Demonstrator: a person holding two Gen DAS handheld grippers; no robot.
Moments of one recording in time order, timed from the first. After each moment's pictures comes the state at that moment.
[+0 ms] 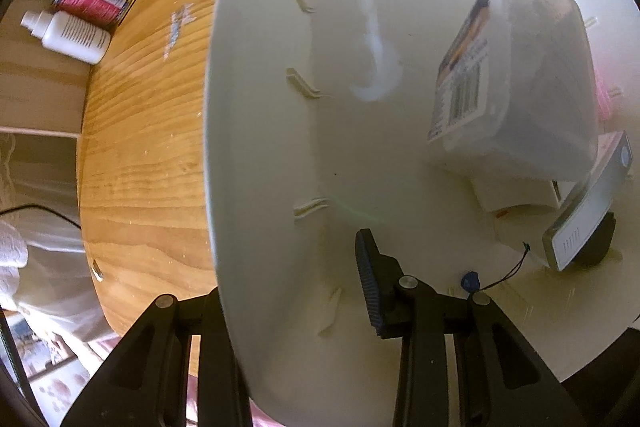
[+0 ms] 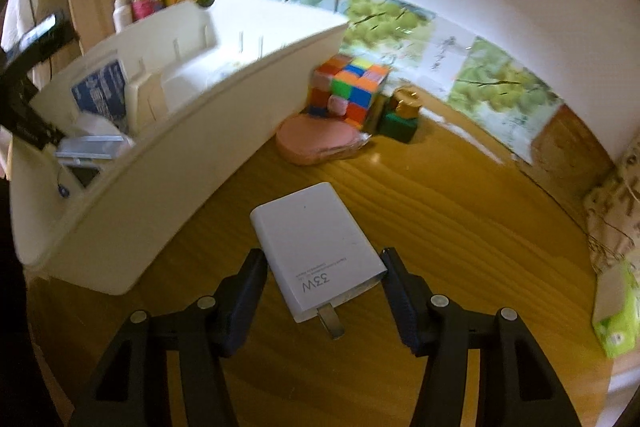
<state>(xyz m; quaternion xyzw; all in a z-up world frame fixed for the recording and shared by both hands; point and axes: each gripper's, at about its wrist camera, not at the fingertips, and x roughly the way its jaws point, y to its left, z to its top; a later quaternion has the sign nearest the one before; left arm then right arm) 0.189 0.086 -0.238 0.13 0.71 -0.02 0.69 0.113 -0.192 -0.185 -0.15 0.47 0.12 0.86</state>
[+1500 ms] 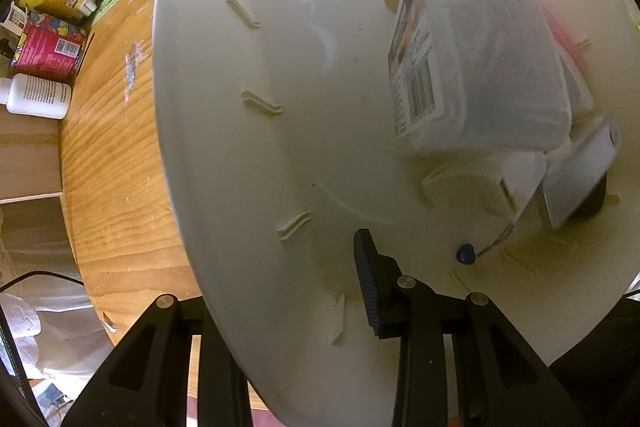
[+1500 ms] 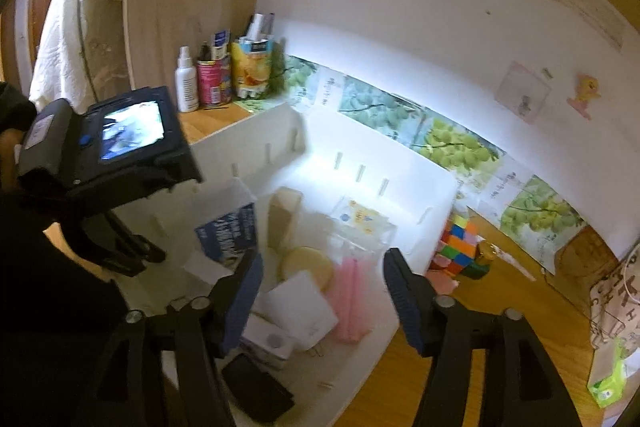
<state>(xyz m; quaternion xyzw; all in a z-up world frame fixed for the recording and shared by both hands) 0.201 0.078 -0.229 0.17 0.71 -0.10 0.68 0.121 -0.064 -0.124 -0.16 0.38 0.17 0.90</state>
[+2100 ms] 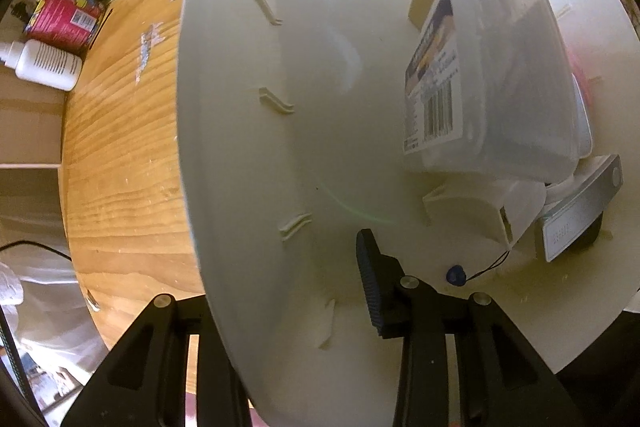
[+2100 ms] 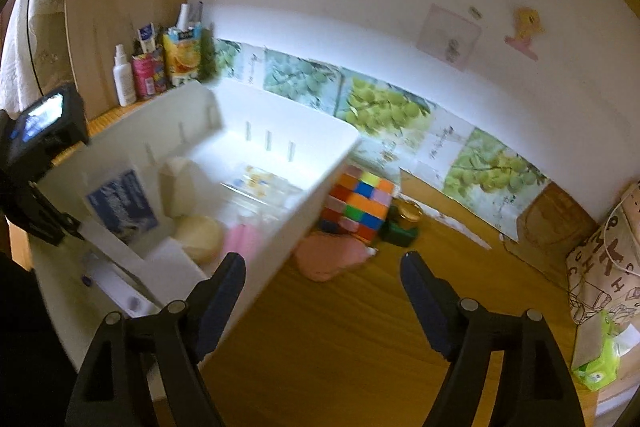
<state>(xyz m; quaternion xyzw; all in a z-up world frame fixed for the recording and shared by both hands) 0.205 0.092 -0.233 0.12 0.71 -0.07 0.69 0.153 -0.157 -0.142 -0.15 0.40 0.12 0.89</state>
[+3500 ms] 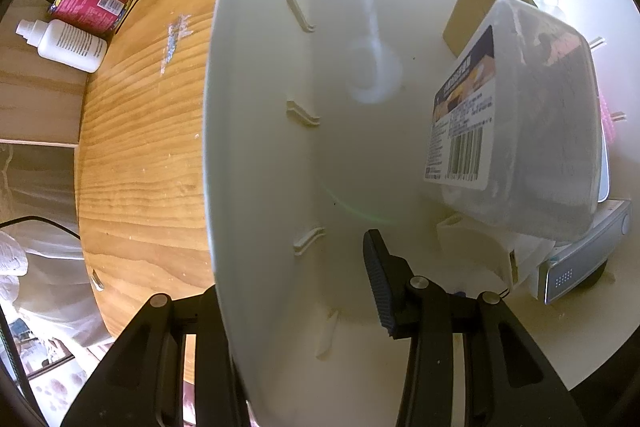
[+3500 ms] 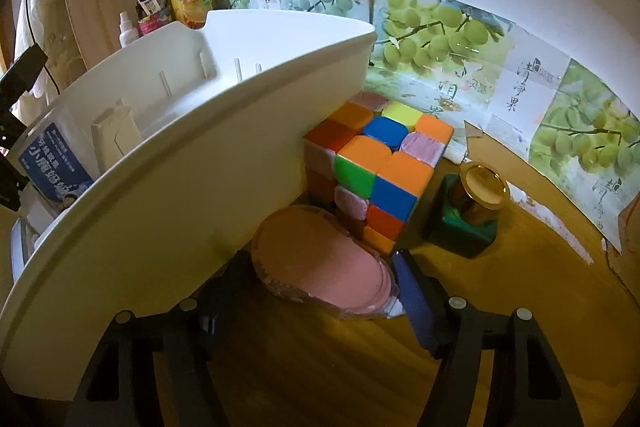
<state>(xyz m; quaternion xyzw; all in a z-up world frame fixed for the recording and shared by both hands) 0.223 0.097 -0.246 0.12 0.71 -0.01 0.69 0.234 -0.176 -0.237 -0.12 0.46 0.24 0.85</state>
